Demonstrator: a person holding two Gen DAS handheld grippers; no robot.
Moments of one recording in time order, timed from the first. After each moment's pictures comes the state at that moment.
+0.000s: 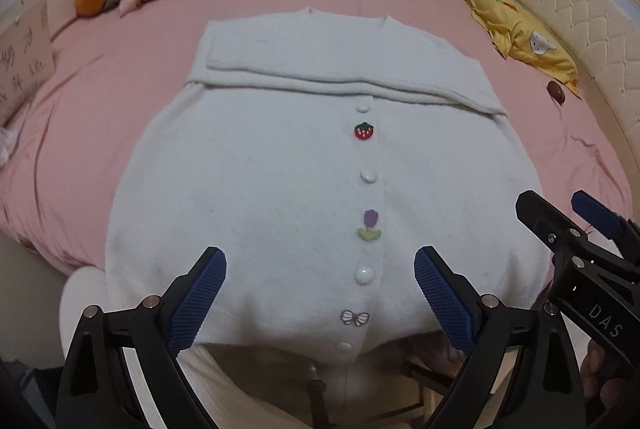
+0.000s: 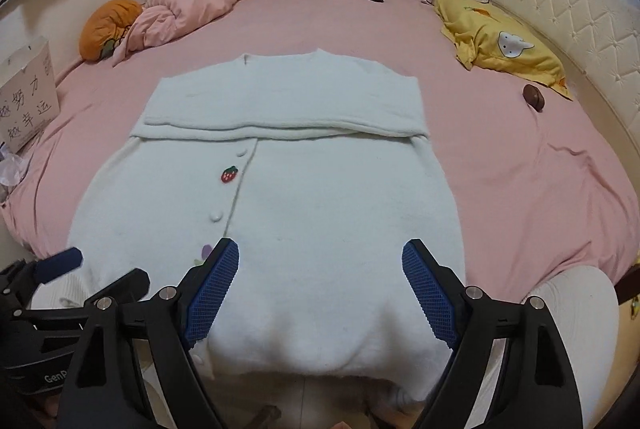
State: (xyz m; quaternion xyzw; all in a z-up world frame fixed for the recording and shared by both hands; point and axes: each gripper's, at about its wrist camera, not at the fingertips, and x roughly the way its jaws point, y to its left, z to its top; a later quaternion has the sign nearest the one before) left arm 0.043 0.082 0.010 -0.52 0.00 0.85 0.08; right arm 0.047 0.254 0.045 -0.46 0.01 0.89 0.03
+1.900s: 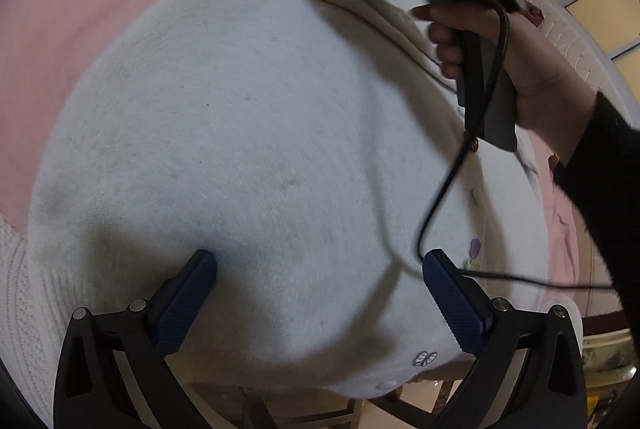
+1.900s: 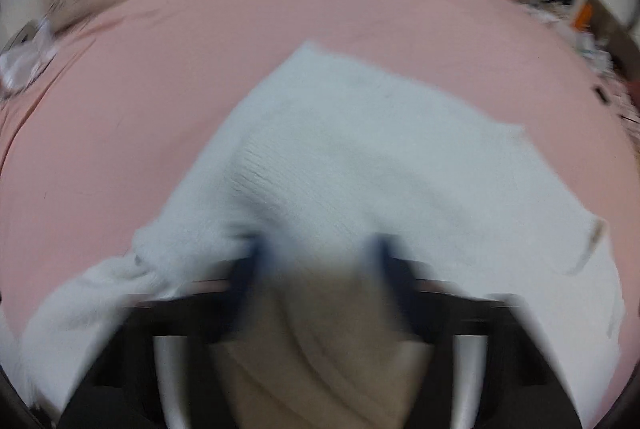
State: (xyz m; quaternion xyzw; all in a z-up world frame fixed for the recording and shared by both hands) left arm -0.001 -0.016 -0.099 -0.57 -0.23 0.78 0.10; right arm -0.243 0.047 -0.058 -0.48 -0.16 0.84 -0.22
